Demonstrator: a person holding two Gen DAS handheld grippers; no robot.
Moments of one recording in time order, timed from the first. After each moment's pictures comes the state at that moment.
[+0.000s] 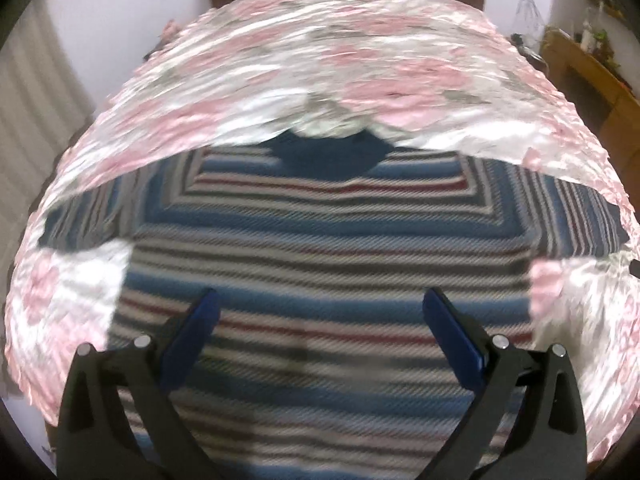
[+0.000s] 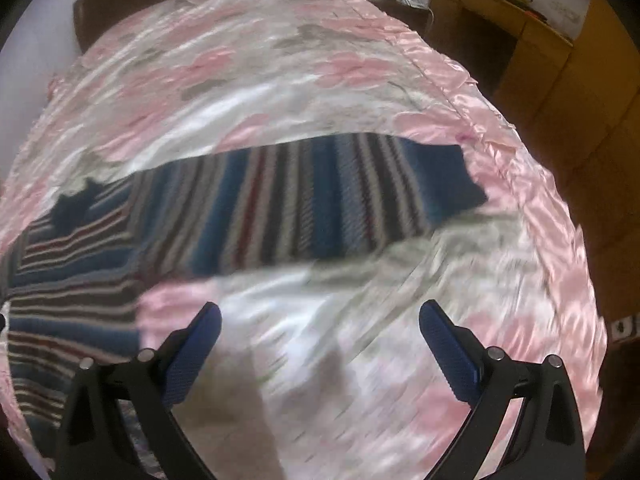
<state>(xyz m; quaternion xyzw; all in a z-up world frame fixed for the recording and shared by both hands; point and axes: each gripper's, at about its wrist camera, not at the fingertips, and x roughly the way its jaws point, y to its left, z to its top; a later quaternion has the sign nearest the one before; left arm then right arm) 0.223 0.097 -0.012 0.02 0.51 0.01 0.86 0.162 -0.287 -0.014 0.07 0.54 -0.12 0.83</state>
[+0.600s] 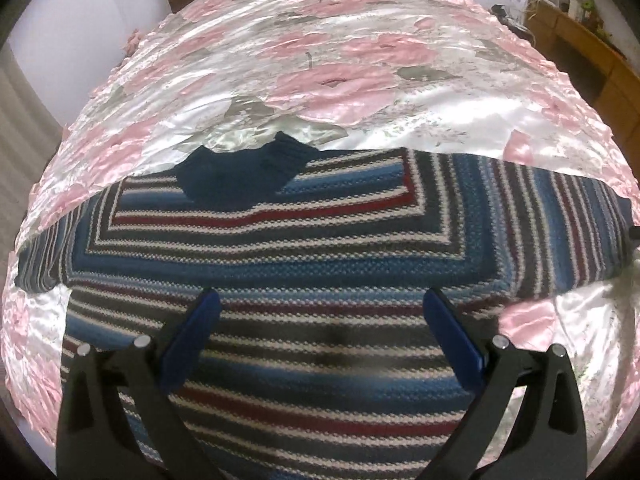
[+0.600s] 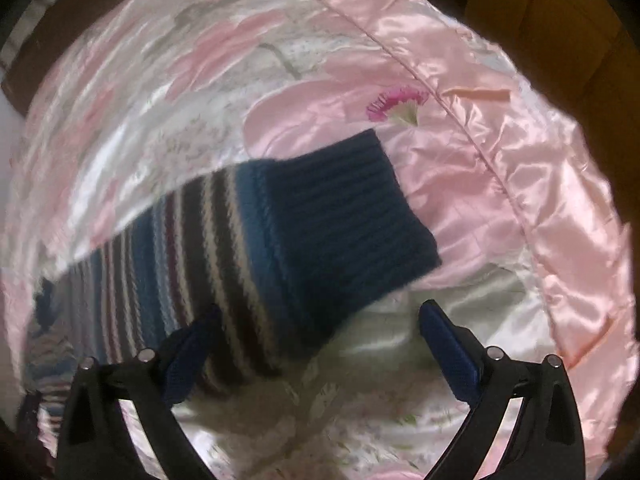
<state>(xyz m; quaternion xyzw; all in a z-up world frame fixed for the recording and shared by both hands) 0.287 0.019 -0.059 0.05 0.54 0.01 0.84 0.234 -0.464 -0.089 0.23 0.59 -0.14 0.76</state>
